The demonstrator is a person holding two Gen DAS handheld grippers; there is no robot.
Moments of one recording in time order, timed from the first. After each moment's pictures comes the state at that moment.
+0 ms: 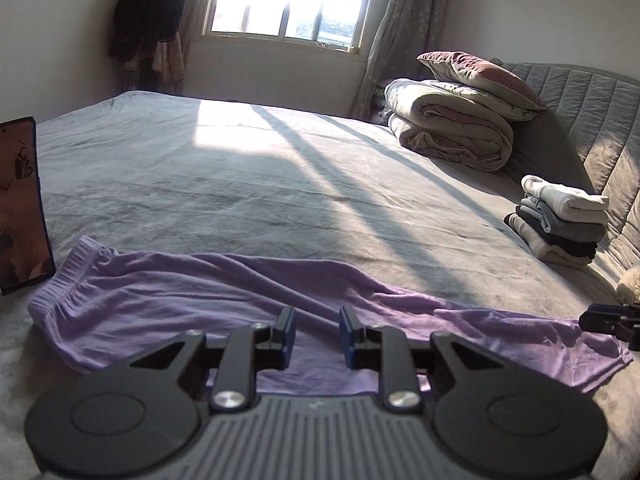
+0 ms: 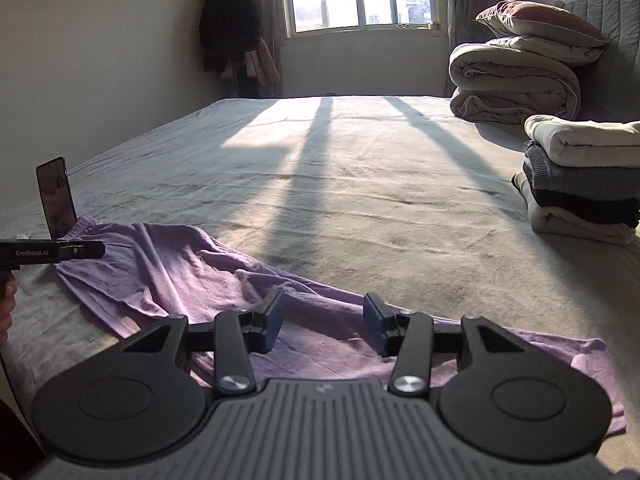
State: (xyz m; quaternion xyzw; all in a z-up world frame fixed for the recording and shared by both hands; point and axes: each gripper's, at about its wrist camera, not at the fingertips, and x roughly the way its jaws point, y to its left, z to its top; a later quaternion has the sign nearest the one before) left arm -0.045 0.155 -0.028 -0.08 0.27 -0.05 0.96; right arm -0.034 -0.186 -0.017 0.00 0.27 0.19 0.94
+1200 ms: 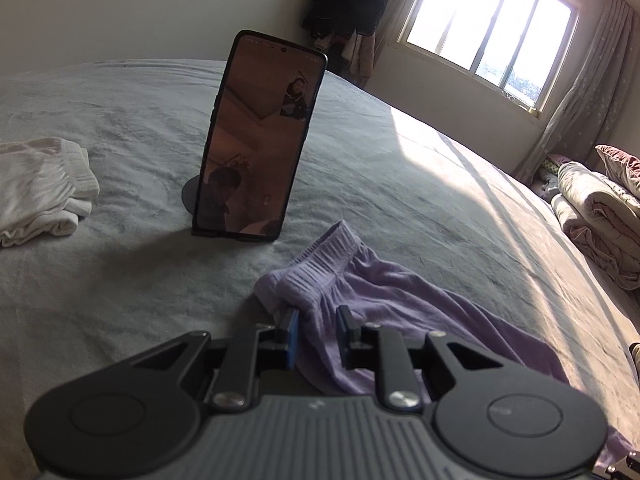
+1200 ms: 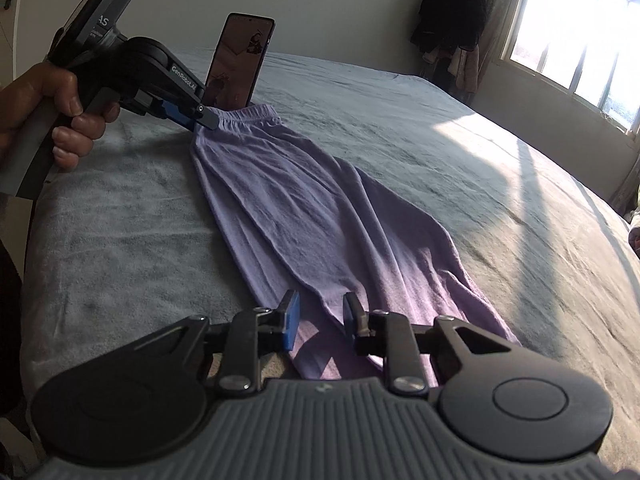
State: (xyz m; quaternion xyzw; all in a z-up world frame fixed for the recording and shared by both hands) left arm -0.044 0.287 -0.057 -0.22 0.26 0.17 0.92; right arm -0.025 -0.002 -0.066 -0.24 0.24 0.38 0.86
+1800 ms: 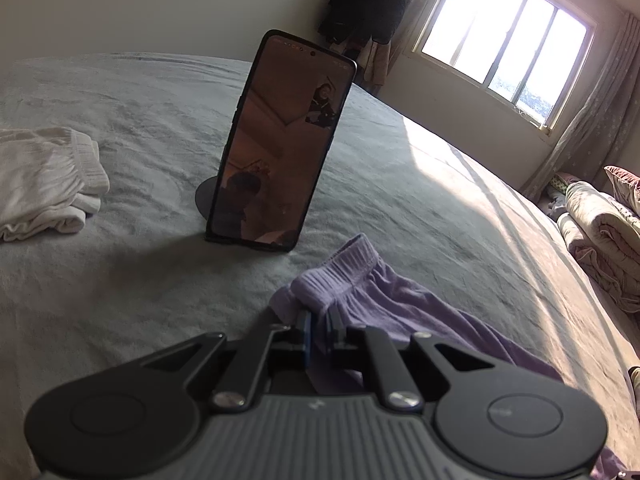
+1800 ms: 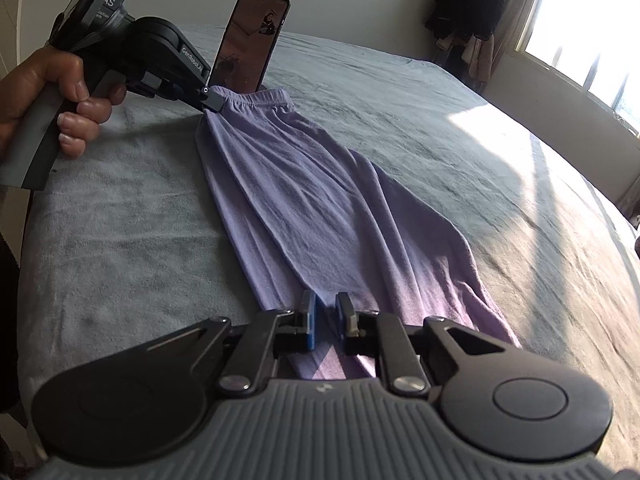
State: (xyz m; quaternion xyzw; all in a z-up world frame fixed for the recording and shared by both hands) left arm -0.040 0.302 -0.060 -0.24 0.26 0.18 0.92; right arm -0.019 0.019 -0.064 -0.26 0.26 0.39 0.85
